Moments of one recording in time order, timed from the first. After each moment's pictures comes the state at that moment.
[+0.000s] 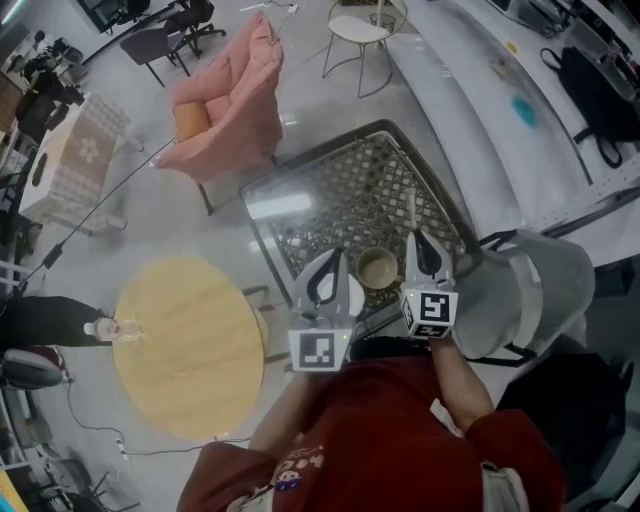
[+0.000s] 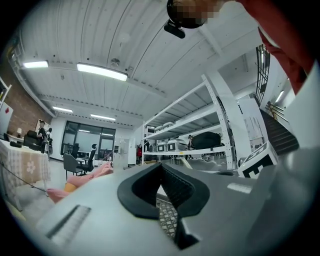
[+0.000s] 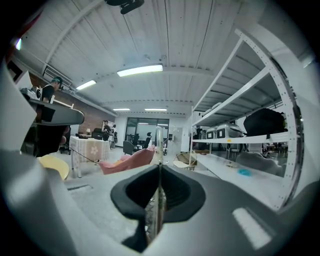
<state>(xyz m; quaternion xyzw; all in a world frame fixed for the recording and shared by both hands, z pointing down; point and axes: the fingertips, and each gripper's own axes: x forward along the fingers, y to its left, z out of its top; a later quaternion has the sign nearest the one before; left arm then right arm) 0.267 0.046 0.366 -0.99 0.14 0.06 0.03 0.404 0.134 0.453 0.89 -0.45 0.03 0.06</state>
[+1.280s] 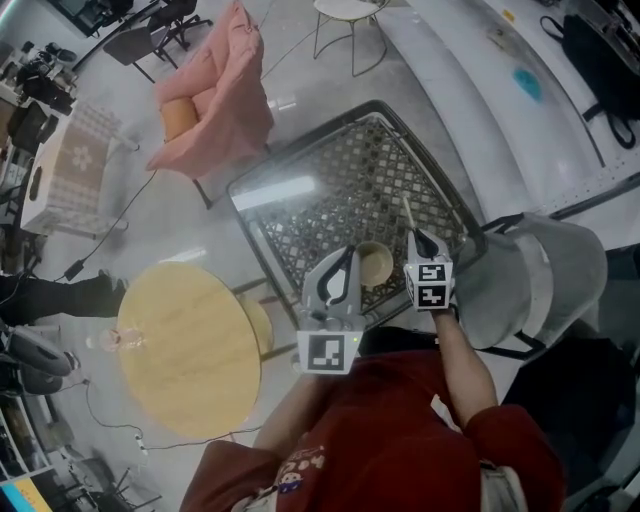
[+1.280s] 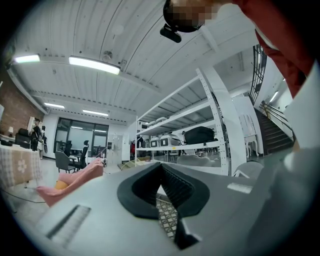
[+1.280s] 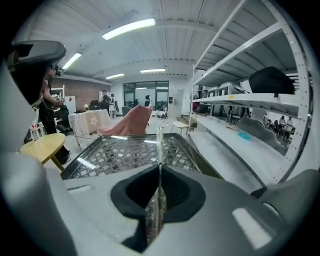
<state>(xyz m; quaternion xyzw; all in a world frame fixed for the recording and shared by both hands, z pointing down) 0.320 0.076 0.387 -0.99 0.11 0.03 0.01 0.463 0.153 0.608 0.85 -0.44 0.25 0.14</state>
